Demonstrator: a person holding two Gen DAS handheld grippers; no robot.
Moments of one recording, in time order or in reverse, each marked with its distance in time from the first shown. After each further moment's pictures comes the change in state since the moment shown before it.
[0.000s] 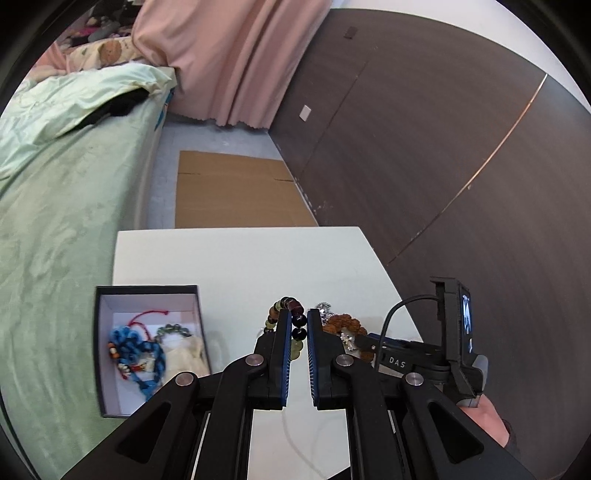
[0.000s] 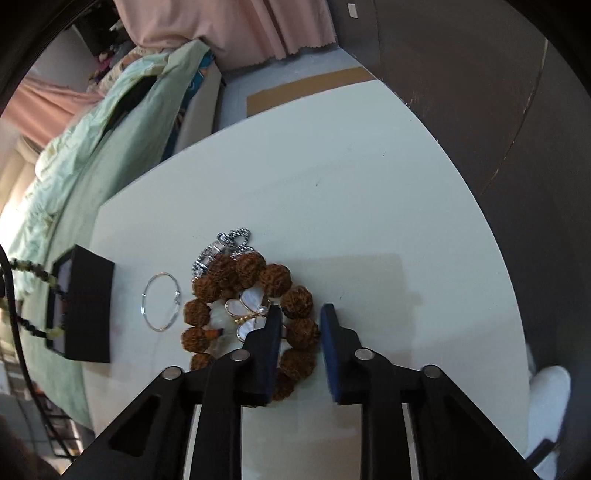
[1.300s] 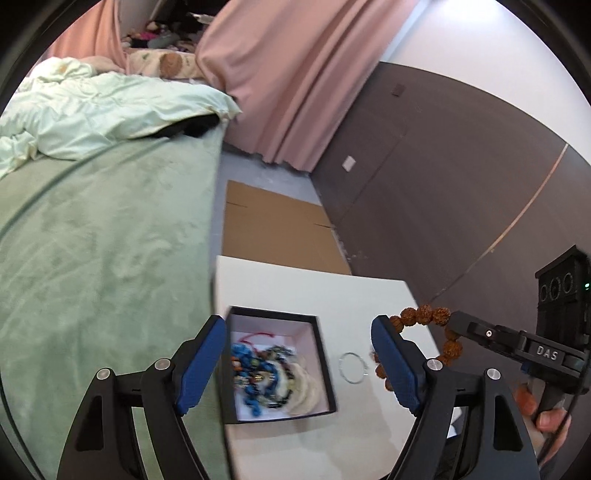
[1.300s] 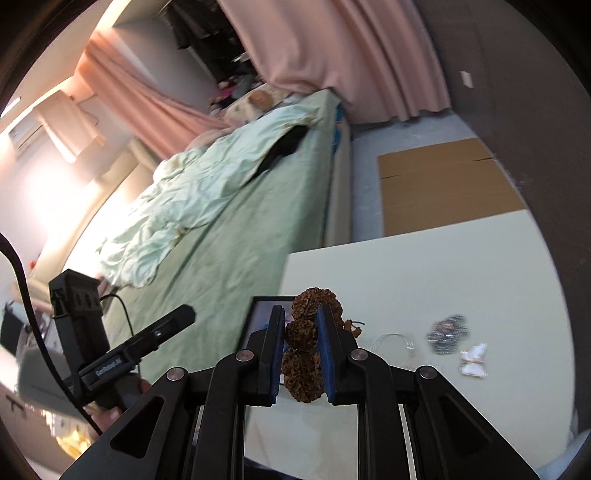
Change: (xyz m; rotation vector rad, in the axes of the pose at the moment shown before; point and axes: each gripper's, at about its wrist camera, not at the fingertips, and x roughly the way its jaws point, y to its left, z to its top) left arm -0.075 0.100 -0.008 -0.136 -0.180 0.079; right arm -0.104 0.160 0.010 -0.209 -0.189 0.408
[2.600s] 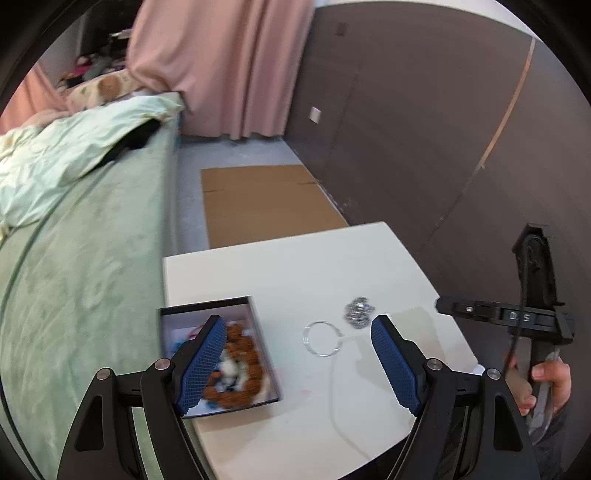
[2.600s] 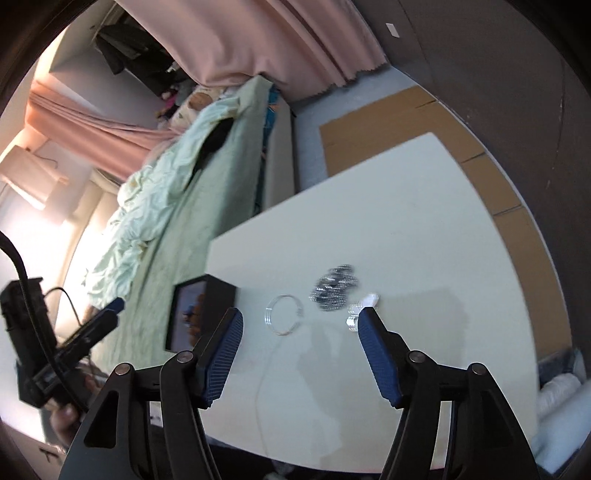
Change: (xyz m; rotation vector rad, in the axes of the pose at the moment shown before) left arm 0.044 -0.114 -0.012 0.298 0.178 0.045; right arm -0.031 -0.156 -0.038 0.253 0.058 -0.081
